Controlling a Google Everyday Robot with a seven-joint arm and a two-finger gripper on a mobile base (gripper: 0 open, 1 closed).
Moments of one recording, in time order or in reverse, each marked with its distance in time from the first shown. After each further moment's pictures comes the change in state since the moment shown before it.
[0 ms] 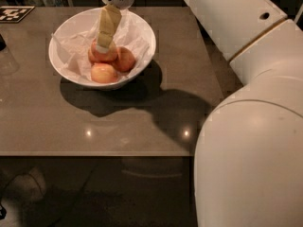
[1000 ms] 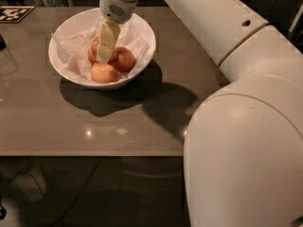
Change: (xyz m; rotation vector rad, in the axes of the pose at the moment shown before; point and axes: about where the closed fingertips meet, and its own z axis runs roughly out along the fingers) arm 0.015 0.003 0.044 -0.055 0.043 0.040
